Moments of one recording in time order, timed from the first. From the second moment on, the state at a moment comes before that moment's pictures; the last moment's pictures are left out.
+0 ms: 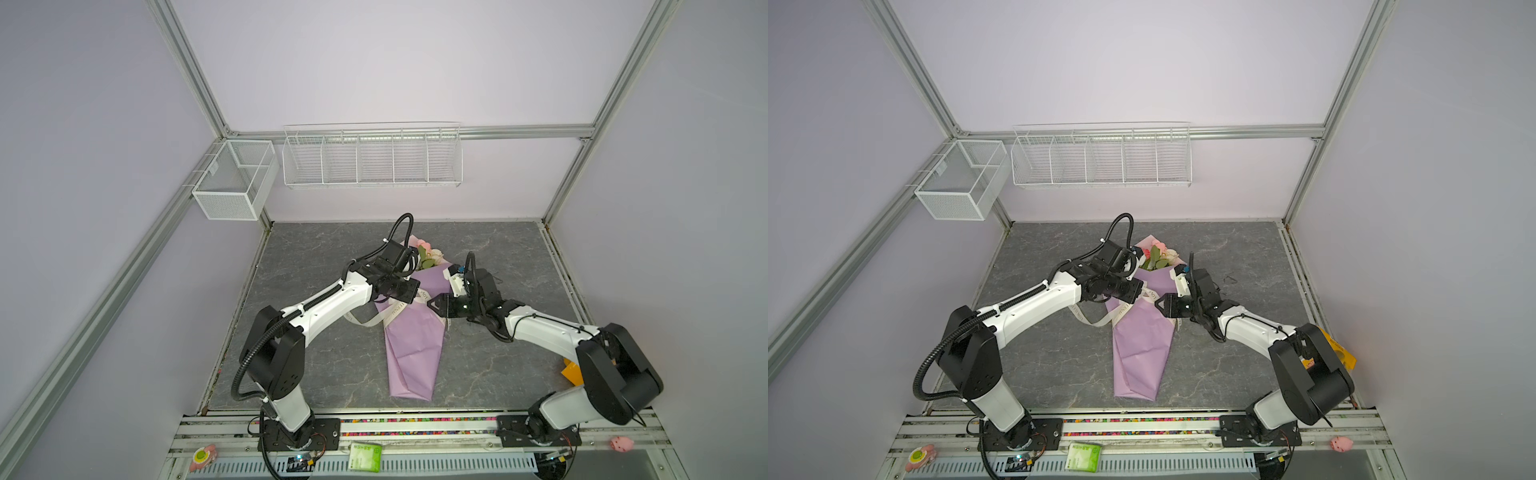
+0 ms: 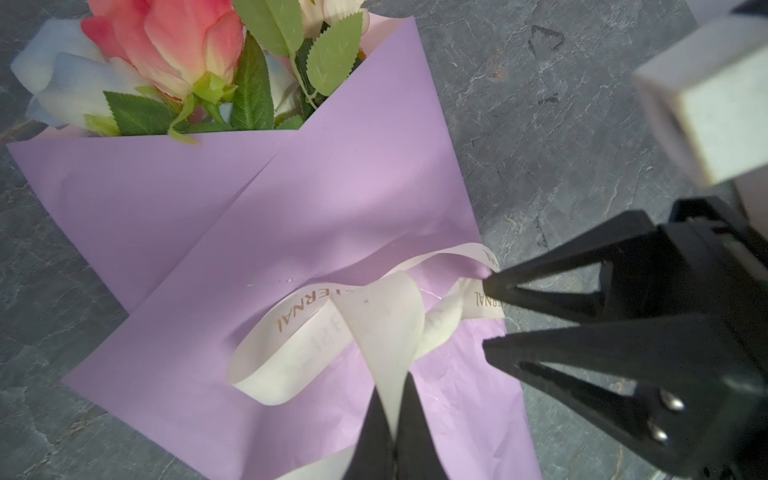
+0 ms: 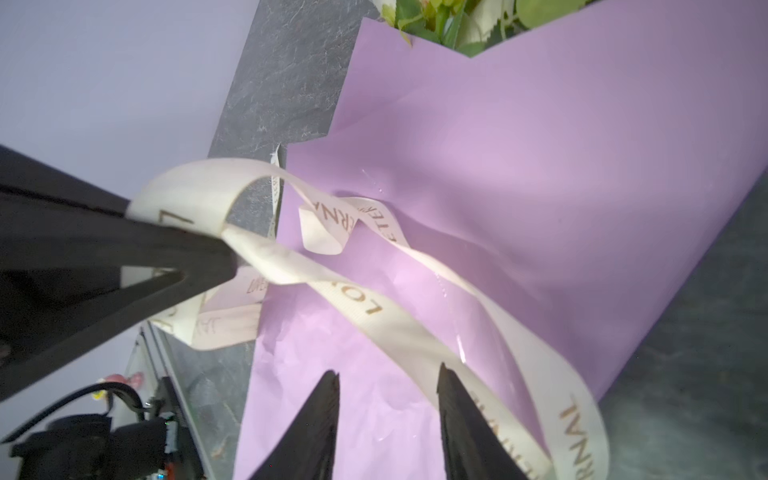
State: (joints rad) left arm -0.74 1.71 1.38 -0.62 0.13 -0.21; right arm 0.56 1.48 0.75 0.06 -0.39 0.57
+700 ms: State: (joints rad) left arm -0.74 1.73 1.38 -0.63 0.13 -0.21; right arm 0.77 1.74 0.73 0.51 -0.09 1.00
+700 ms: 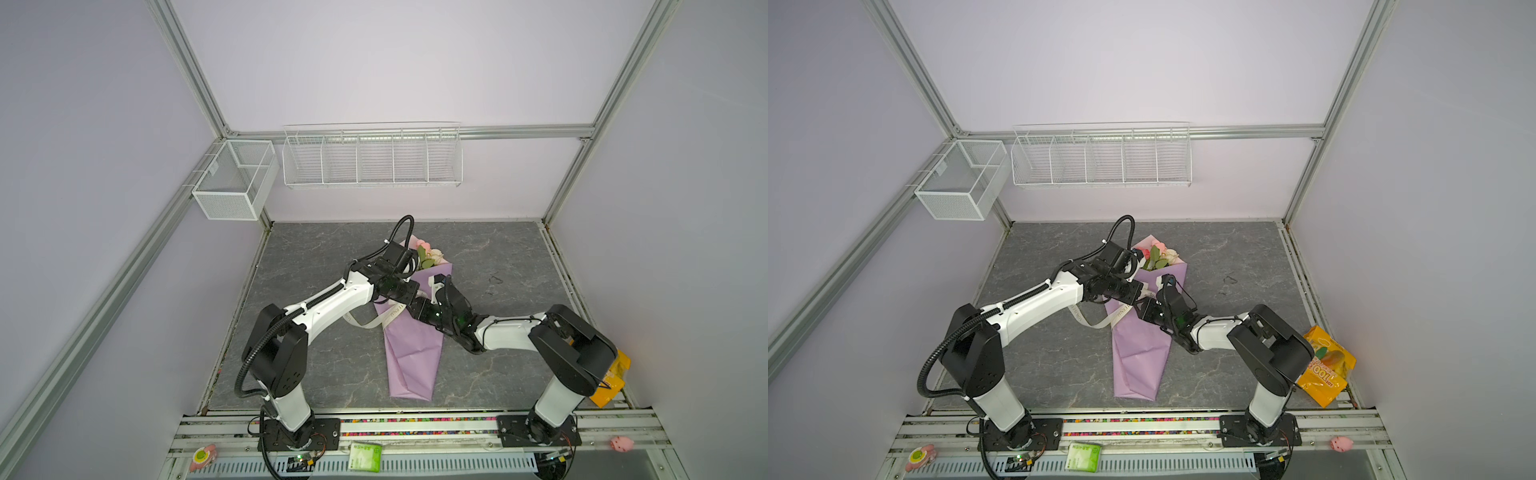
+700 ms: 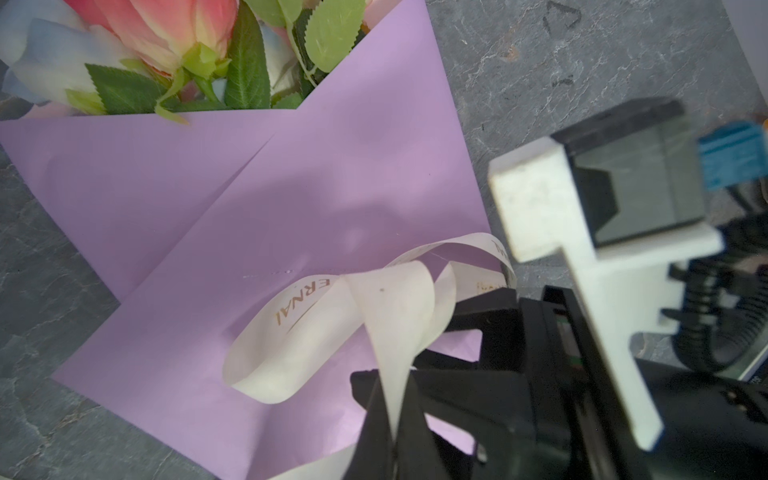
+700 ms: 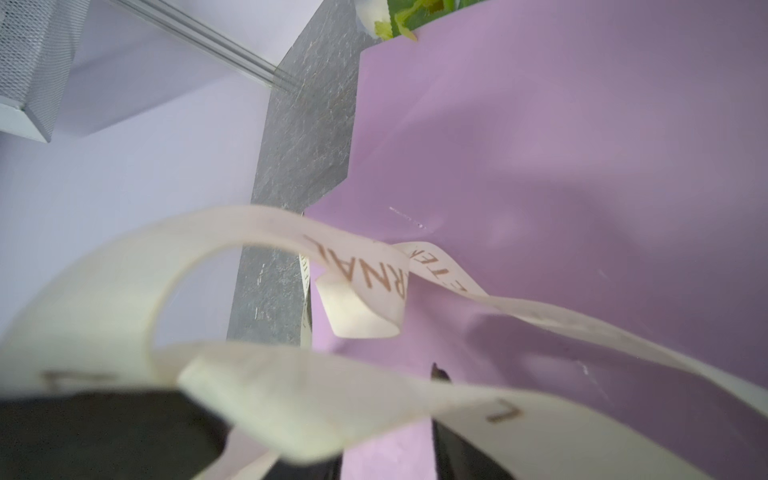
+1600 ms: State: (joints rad) left arm -0.73 1.73 1.38 -0.63 0.14 -0.22; right arm 0.83 1.87 0.76 0.72 0.20 1.17
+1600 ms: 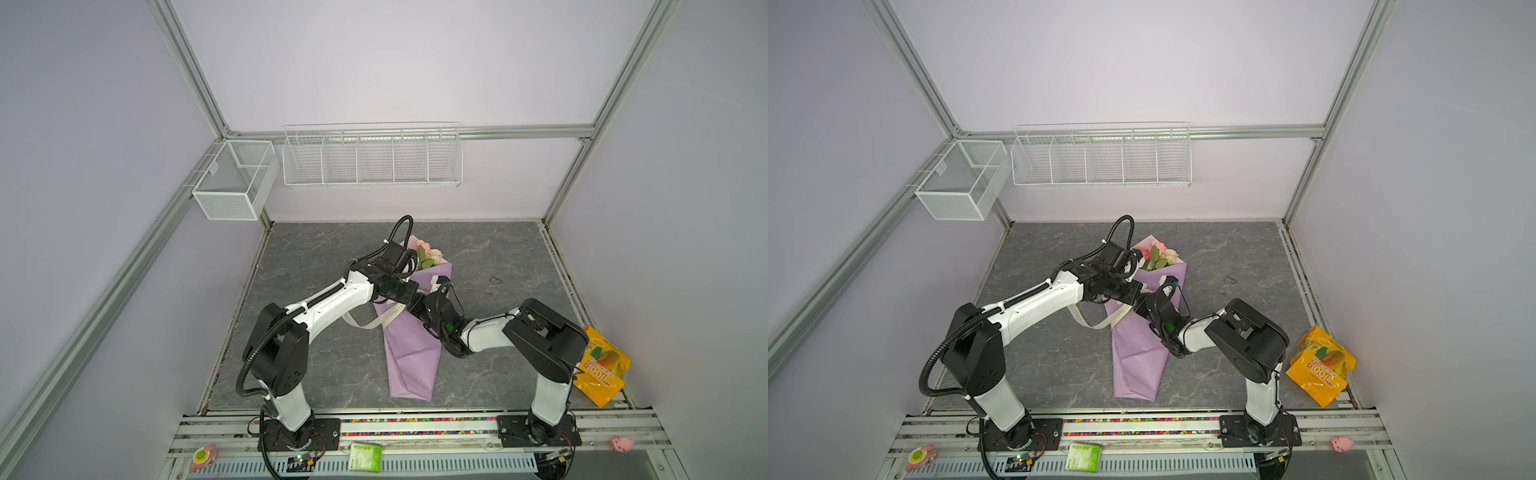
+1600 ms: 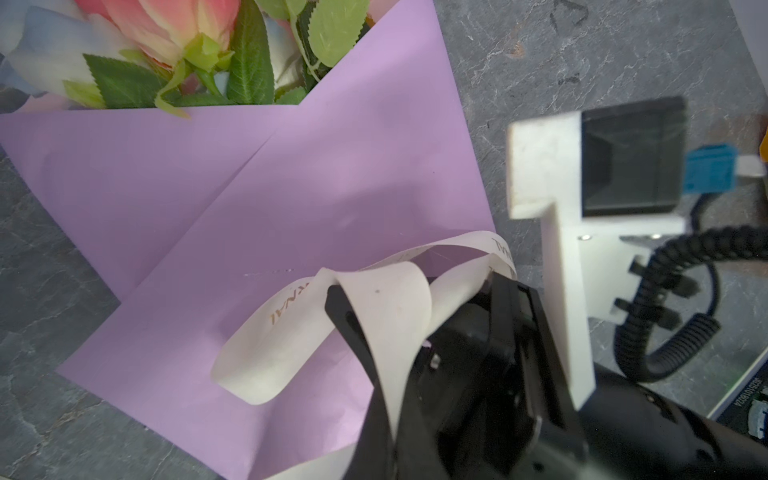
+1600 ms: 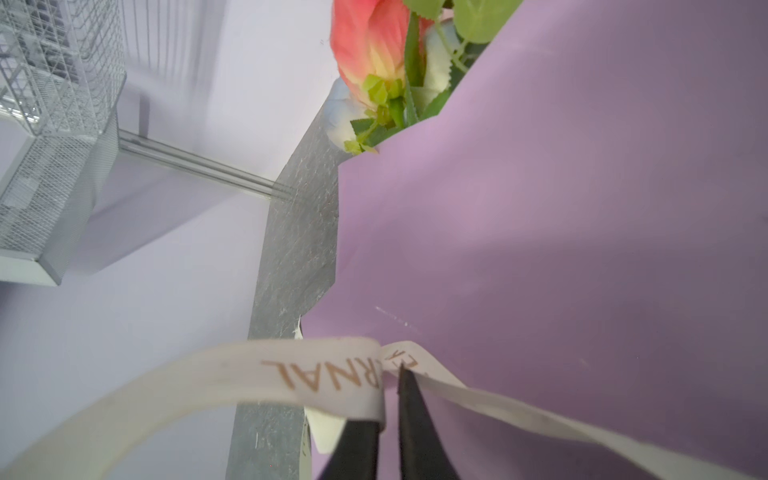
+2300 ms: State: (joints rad) left arm -0.70 1.73 1.29 -0.63 0.17 -0.27; right arm 0.85 1.54 0.88 -0.26 -0.22 0.70
